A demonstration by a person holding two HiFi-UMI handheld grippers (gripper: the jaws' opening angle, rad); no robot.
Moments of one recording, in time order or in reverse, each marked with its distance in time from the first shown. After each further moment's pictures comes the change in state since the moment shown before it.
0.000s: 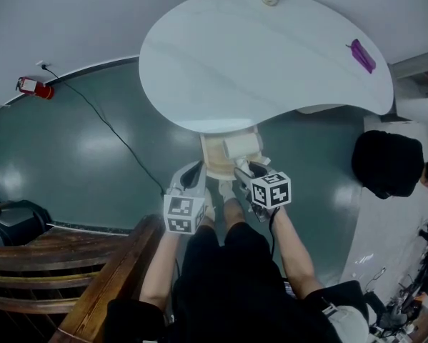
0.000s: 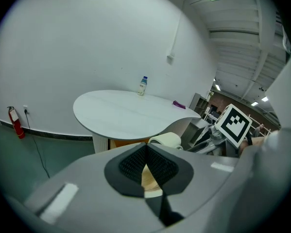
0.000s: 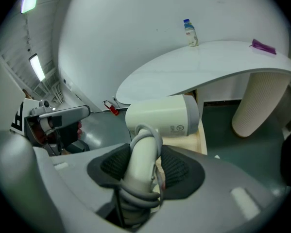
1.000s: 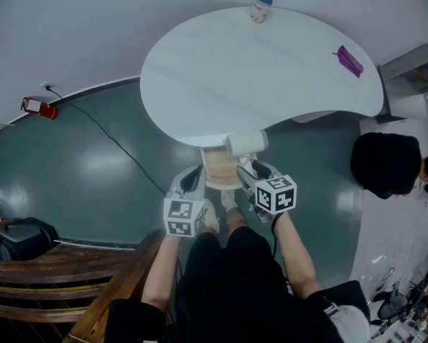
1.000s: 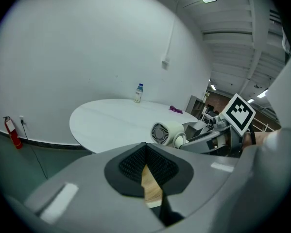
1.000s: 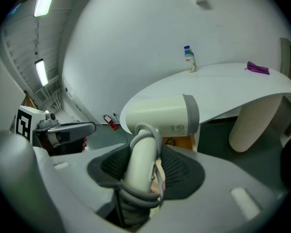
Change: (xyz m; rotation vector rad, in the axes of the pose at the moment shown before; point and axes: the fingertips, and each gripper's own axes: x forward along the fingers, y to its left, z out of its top) left arm -0.011 -0.004 0.049 0.051 -0.041 -0.023; right arm -0.052 0.016 0.071 -0.025 -0.198 -0.028
